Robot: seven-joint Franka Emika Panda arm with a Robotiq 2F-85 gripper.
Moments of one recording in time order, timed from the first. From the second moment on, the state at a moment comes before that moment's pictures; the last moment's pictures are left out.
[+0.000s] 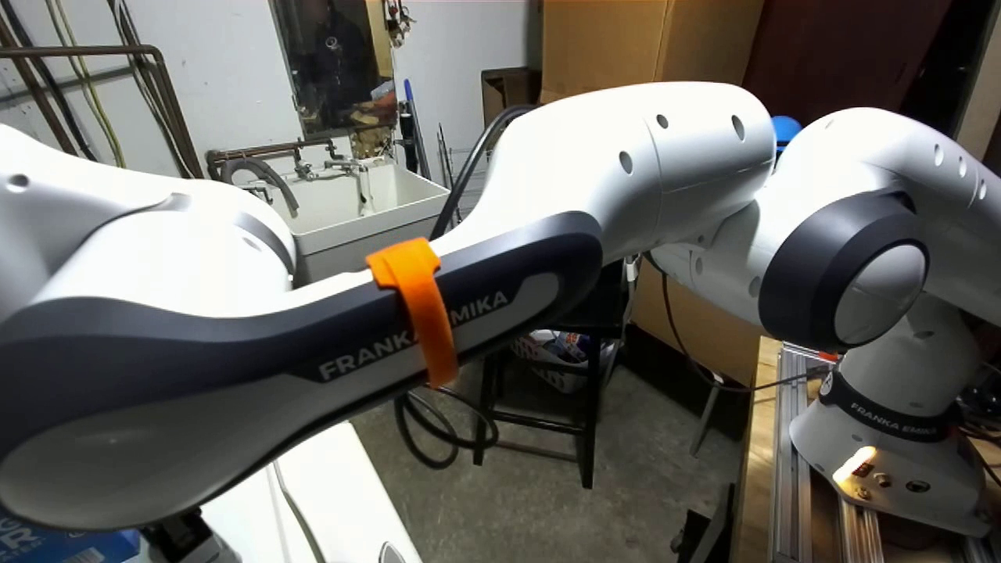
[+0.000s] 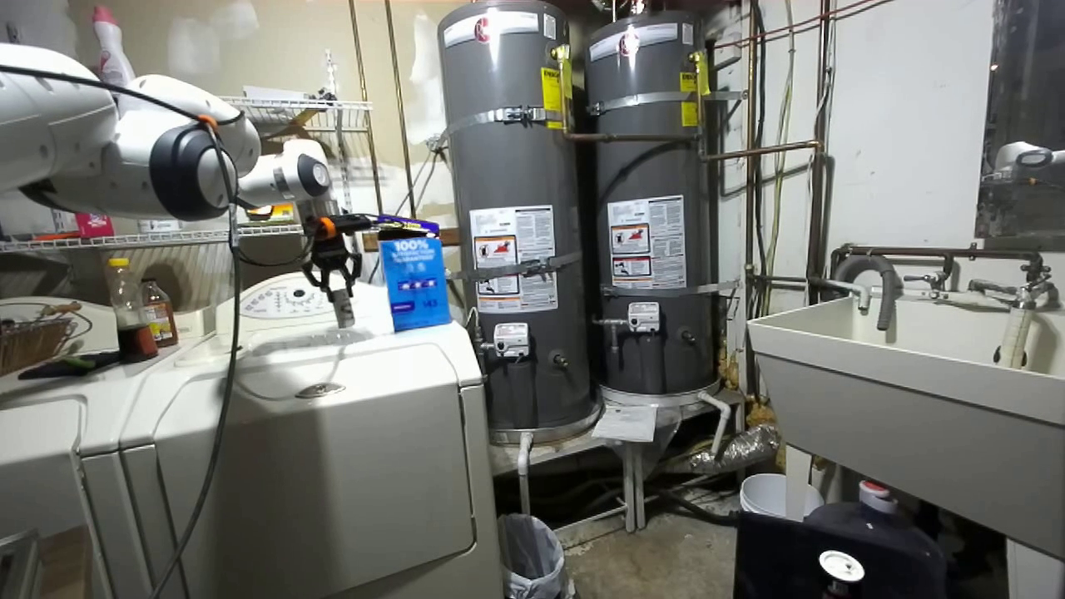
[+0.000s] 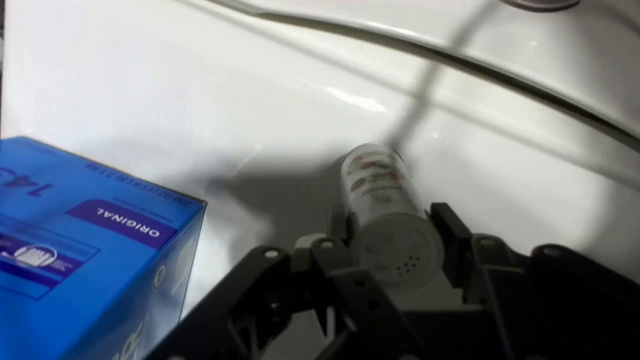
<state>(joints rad) 0.77 1.14 0.14 -0.54 -0.24 1.75 -0.61</state>
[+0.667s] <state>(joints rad) 0.78 1.22 0.13 -0.46 -0.20 1.75 -0.35</state>
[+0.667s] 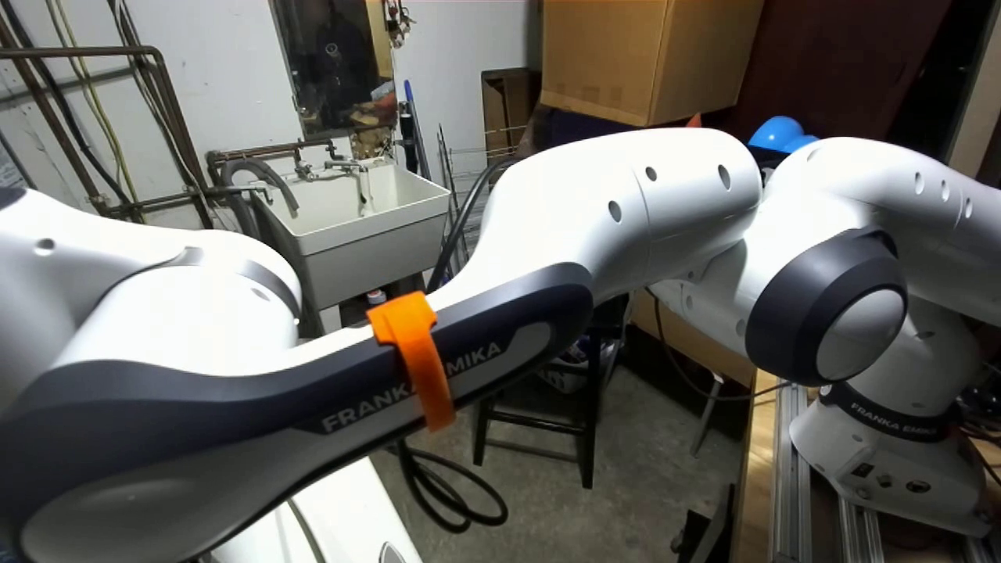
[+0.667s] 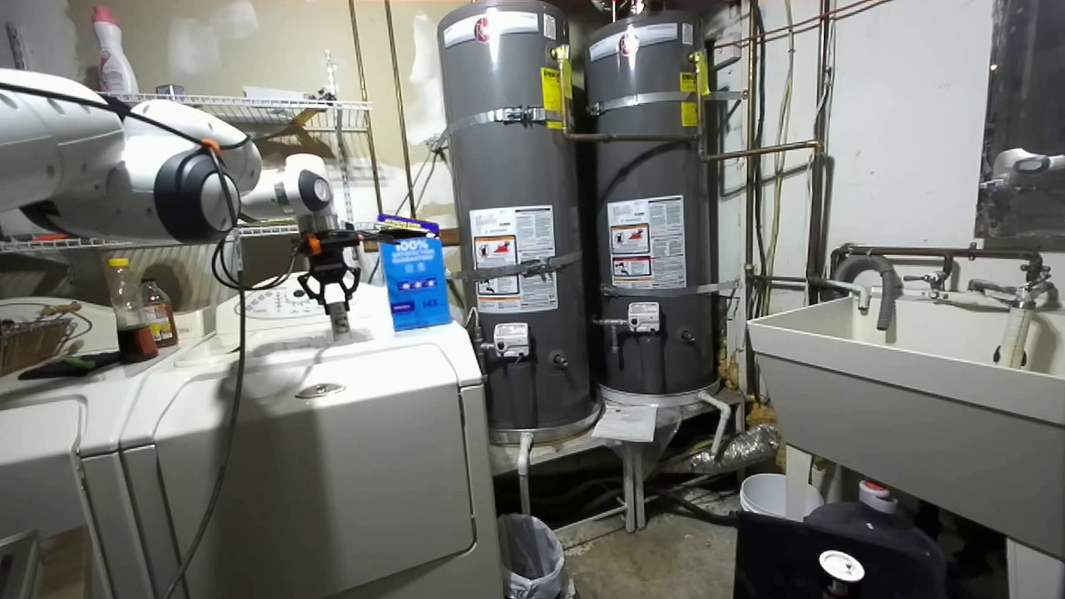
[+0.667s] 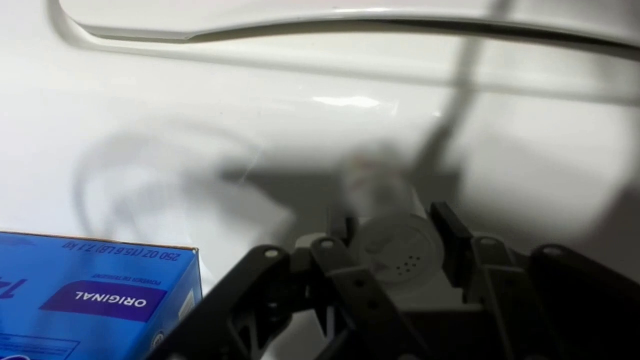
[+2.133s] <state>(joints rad) 0.84 1.11 0.01 -0.45 -0.19 1.64 -0.16</state>
